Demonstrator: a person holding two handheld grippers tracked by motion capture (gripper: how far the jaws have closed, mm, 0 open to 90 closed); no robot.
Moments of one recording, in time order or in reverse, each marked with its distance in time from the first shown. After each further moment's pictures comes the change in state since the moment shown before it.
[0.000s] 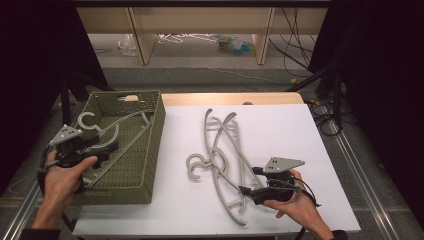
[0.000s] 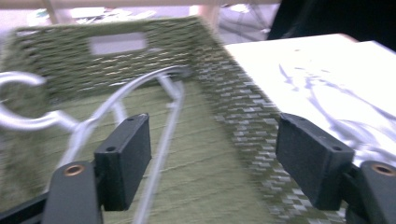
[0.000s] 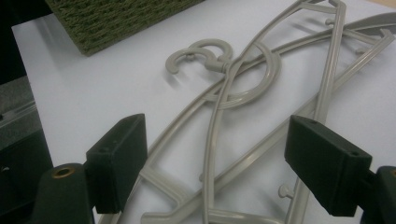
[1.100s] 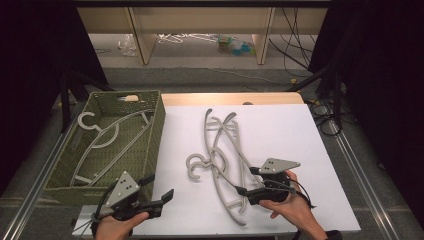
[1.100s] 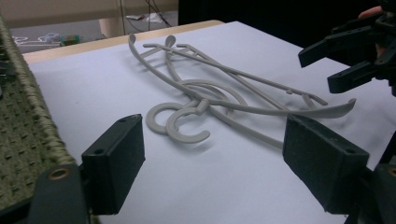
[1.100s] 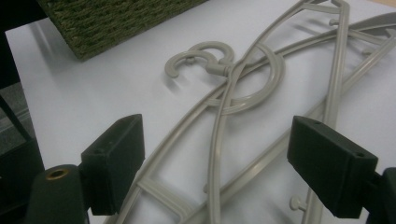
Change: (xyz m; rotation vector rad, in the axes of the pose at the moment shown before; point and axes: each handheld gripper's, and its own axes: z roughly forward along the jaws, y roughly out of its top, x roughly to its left) left arm -0.130 -0.080 0.006 -0.056 -0.287 0.136; right arm 0.005 -0.001 0.011 -0.004 -0.004 0.019
